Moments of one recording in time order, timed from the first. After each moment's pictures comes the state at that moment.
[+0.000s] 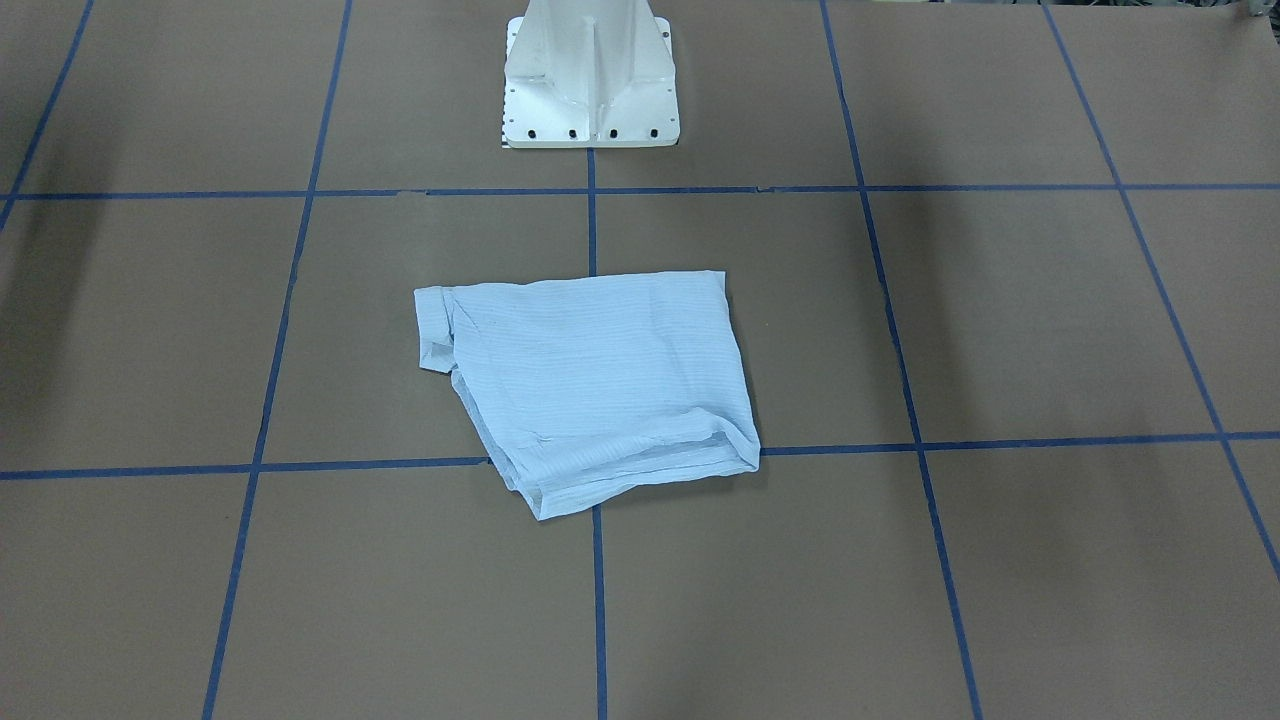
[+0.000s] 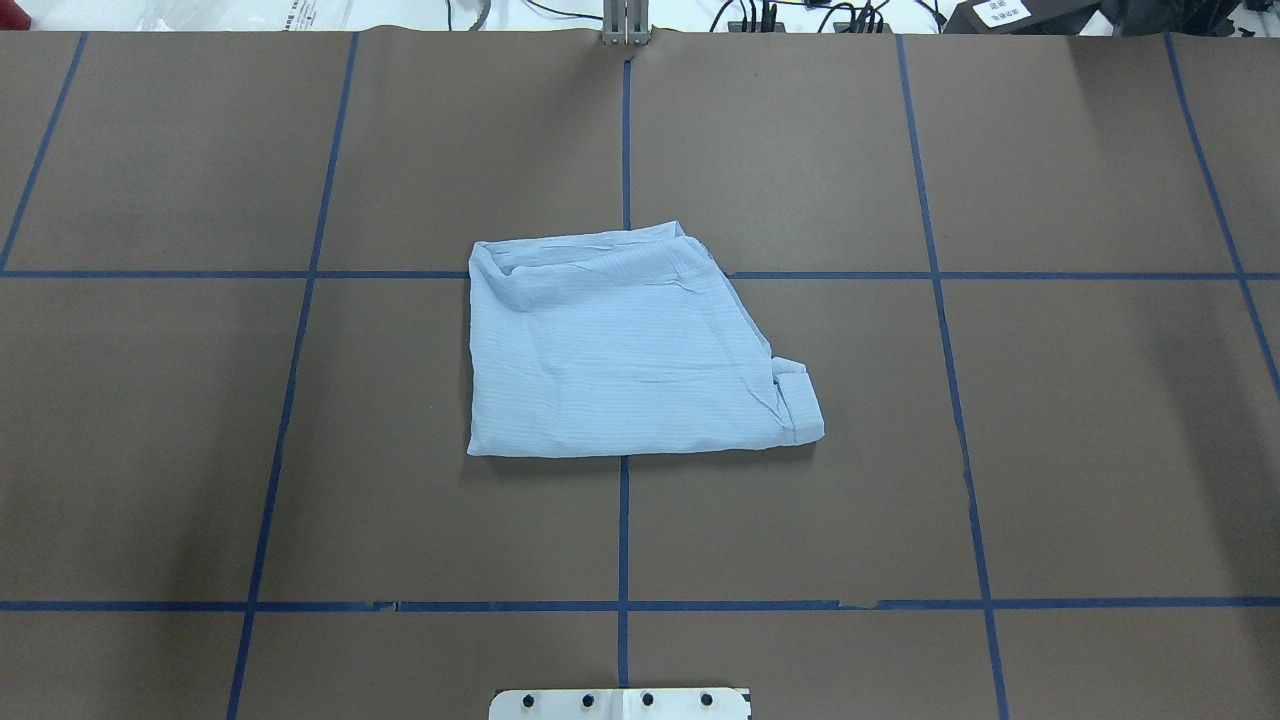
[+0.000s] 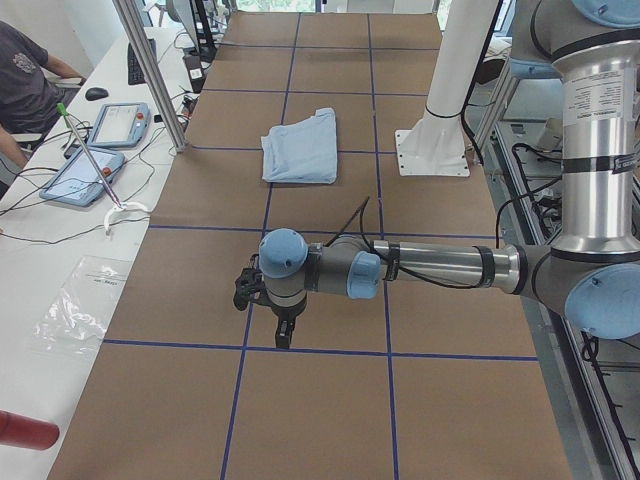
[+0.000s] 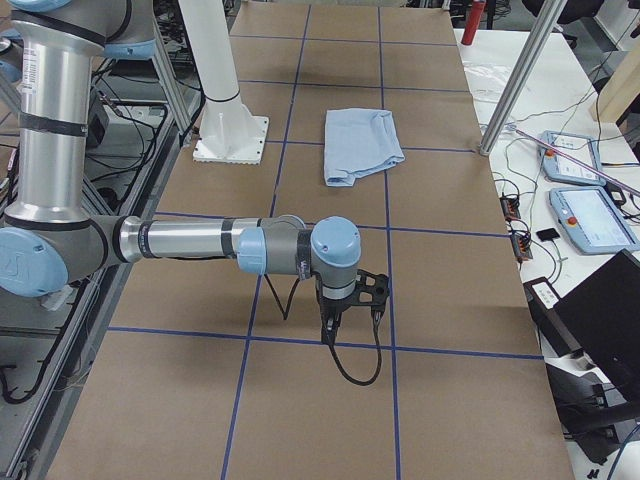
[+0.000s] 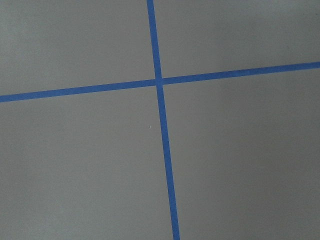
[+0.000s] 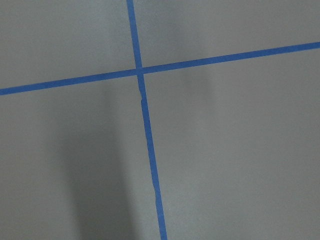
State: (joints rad) left arm -1.54 -1.47 -1.71 -1.64 -2.39 0.02; right arm 1.60 -1.73 1.80 -1.62 2.32 0.15
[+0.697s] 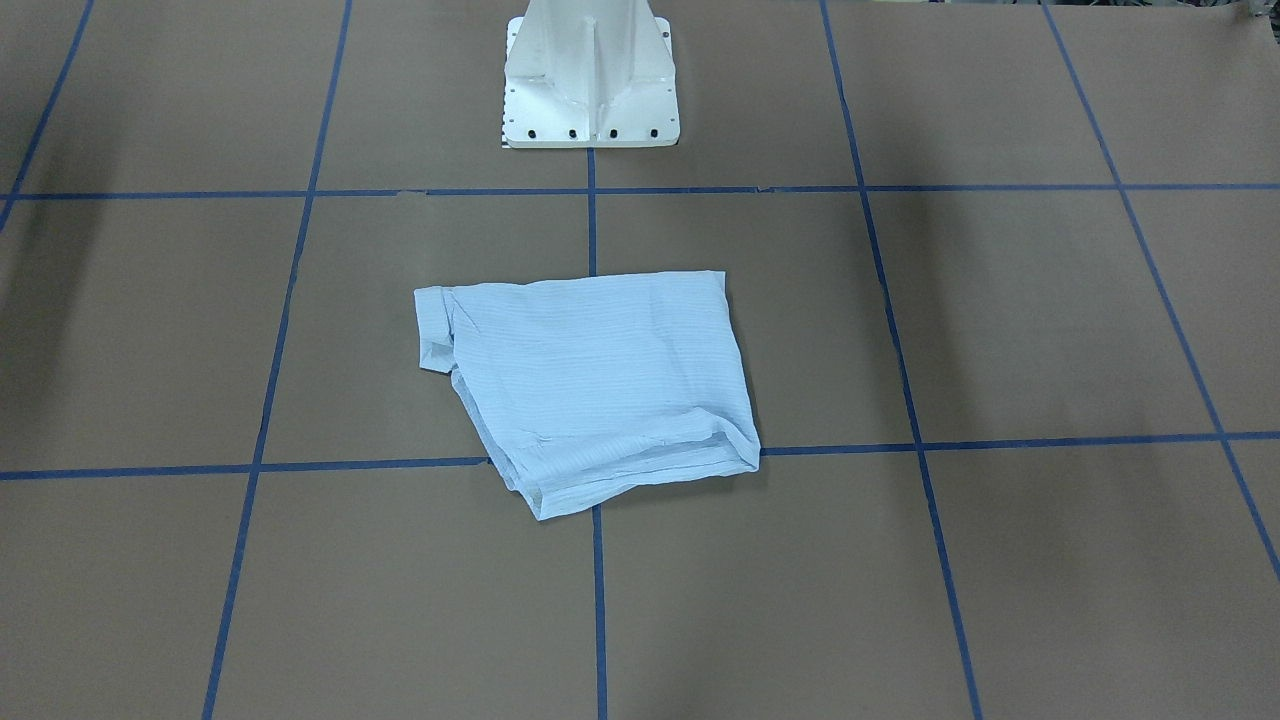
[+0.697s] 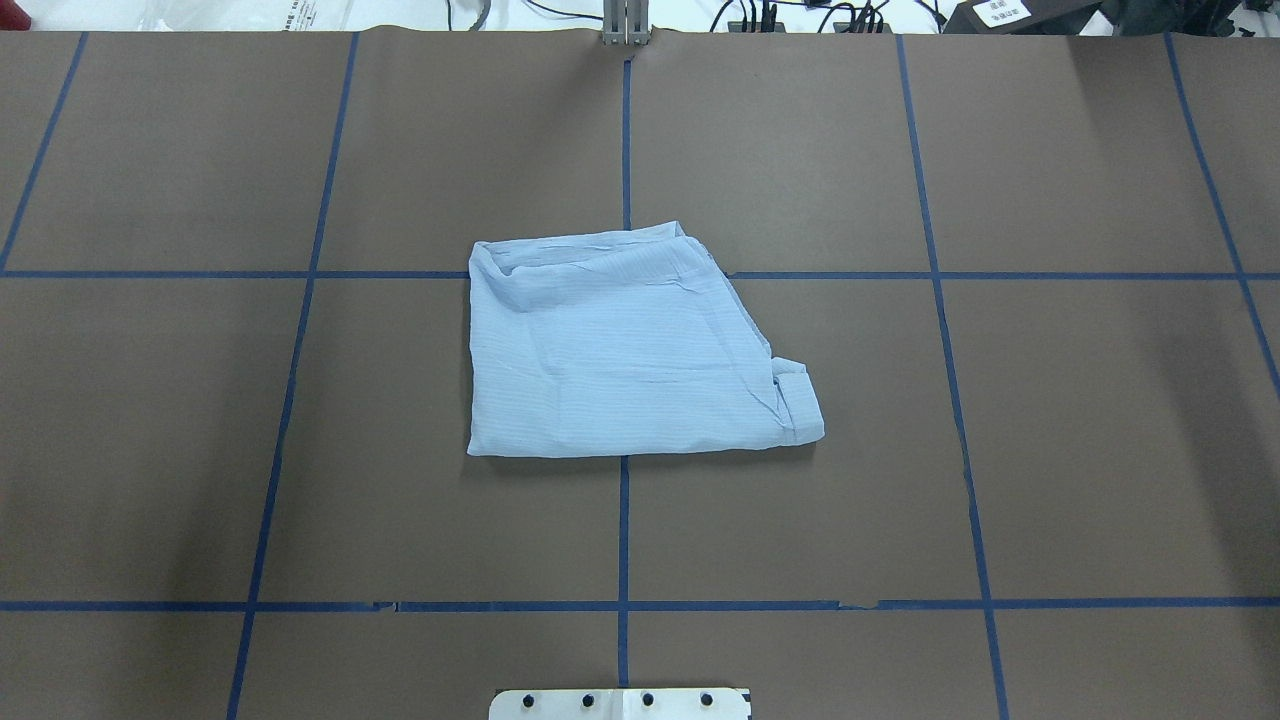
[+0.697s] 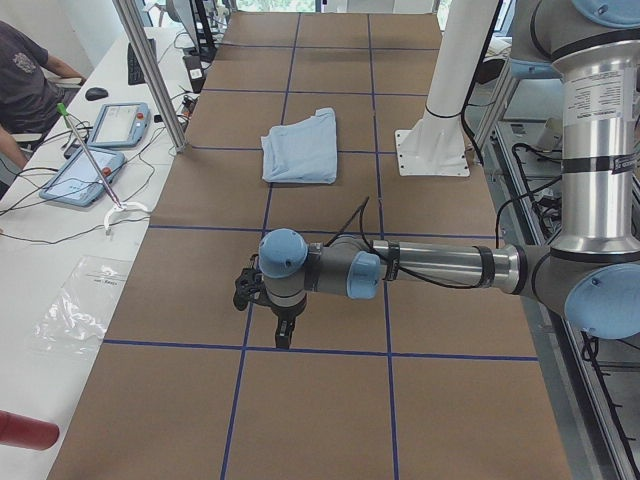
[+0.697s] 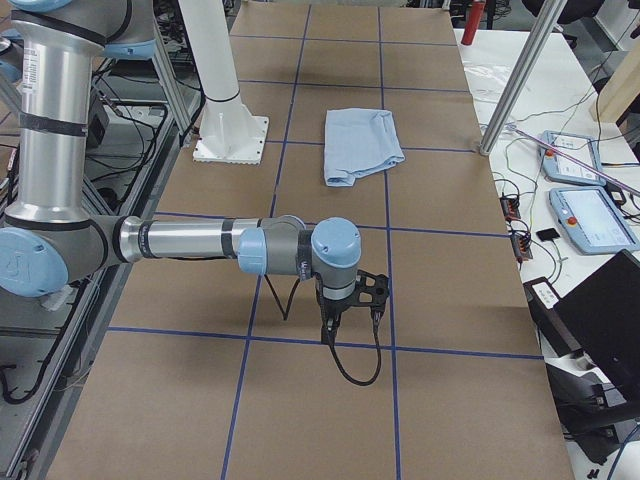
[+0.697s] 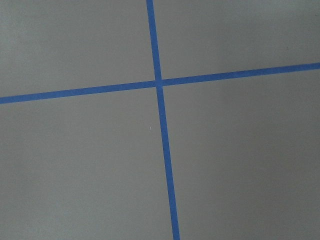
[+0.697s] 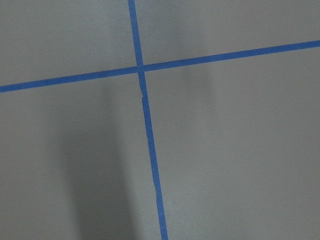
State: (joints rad) left arm -1.54 -1.47 -1.71 -1.64 -2.39 0.02; right arm 1.59 -1.73 1.80 -1.62 2.32 0.15
